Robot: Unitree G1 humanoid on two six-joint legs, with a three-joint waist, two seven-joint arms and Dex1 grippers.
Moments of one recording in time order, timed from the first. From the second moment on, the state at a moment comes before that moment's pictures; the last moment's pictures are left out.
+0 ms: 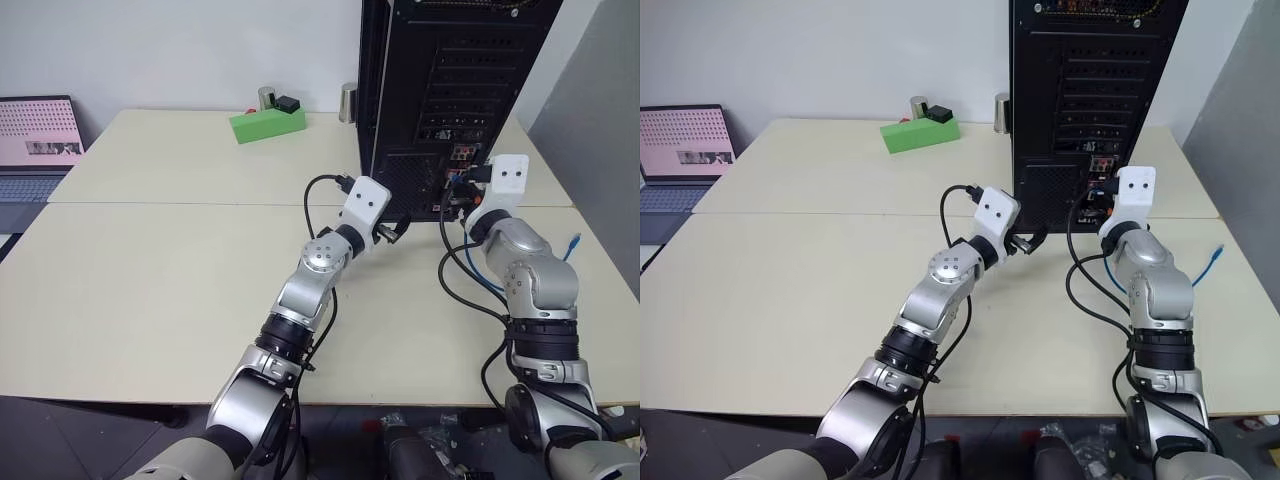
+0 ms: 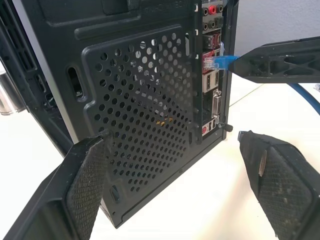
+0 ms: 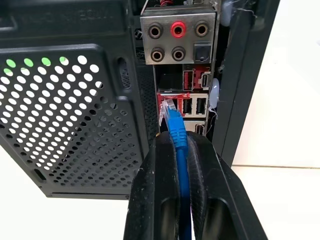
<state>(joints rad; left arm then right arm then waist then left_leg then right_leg) -0.77 -0.03 -0.20 0.36 0.00 0.17 -0.32 -0.69 -0.28 -0.19 0.06 0.26 0.64 0.06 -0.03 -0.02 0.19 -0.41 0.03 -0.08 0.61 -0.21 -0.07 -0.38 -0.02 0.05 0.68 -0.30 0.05</state>
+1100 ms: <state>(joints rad) -0.76 -0.04 -0.20 0.34 0.00 0.19 -0.34 -0.77 -0.22 -0.21 0.17 0.26 0.63 0.02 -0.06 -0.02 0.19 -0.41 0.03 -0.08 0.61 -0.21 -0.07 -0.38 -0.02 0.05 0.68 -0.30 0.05</state>
